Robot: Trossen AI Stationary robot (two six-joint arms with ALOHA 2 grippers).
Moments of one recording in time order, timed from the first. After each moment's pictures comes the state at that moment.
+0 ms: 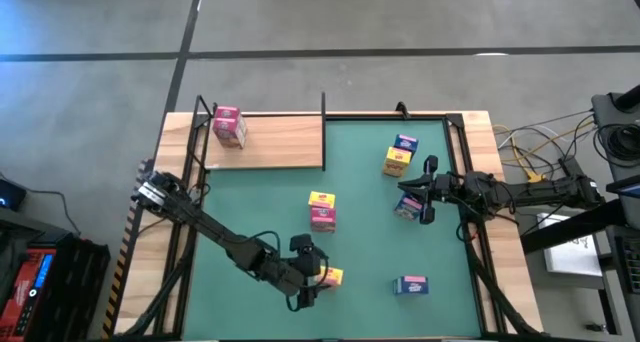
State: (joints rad) left arm -0.55 1.85 1.10 0.09 -0.46 -0.45; right arm -0.01 0.38 0.01 0.35 0.13 -0.11
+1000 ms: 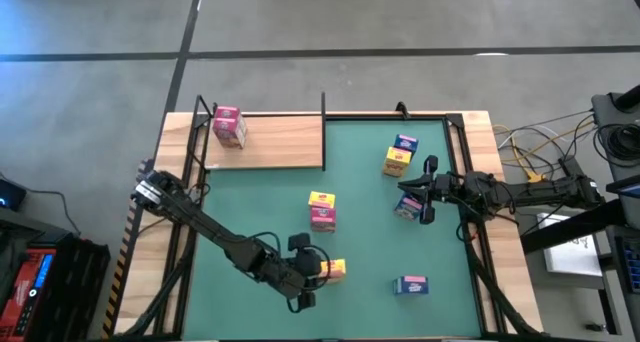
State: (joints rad) left arm -0.55 1.83 1.18 -0.07 -0.49 -0.51; right arm -0.01 0.38 0.01 0.35 0.13 -0.11
